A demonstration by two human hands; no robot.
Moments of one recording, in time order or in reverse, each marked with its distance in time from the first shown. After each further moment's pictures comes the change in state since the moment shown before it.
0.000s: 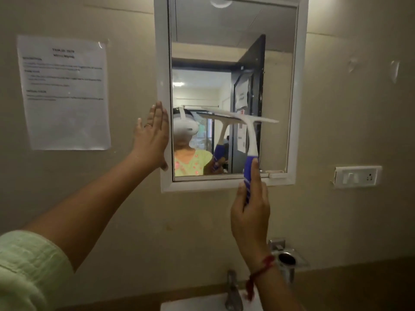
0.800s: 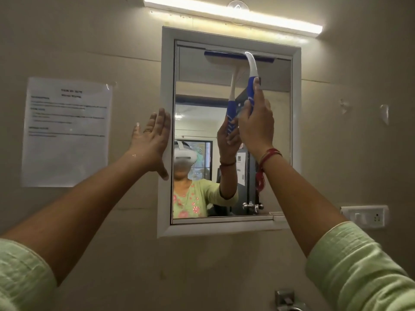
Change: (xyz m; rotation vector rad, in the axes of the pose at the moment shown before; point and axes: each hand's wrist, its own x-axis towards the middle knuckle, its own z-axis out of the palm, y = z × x) left_hand 0.066 -0.031 -0.037 -0.095 0.039 0.028; right_hand 0.264 -0.038 0.047 -0.093 0.119 -0.254
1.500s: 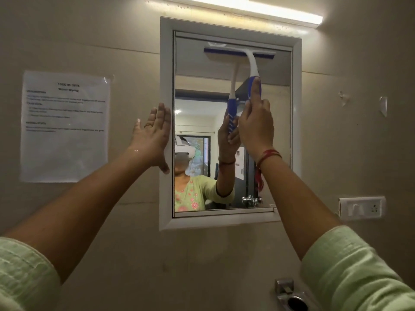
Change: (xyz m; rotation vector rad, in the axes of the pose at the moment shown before) left_hand -0.009 0.007 -0.009 -0.017 -0.026 -0.014; right_hand -0.016 0.006 0.003 -0.161 -0.025 0.015
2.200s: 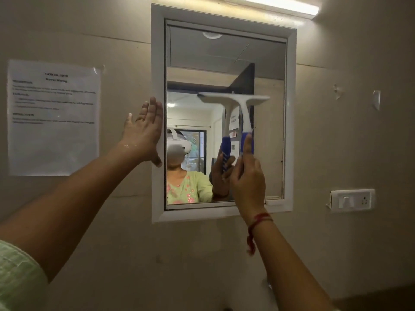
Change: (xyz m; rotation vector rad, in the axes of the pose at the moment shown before) left_hand -0.003 0.004 0.004 -0.015 0.000 -0.011; right_hand -0.132 0.029 -0.017 0.056 -0.070 0.028
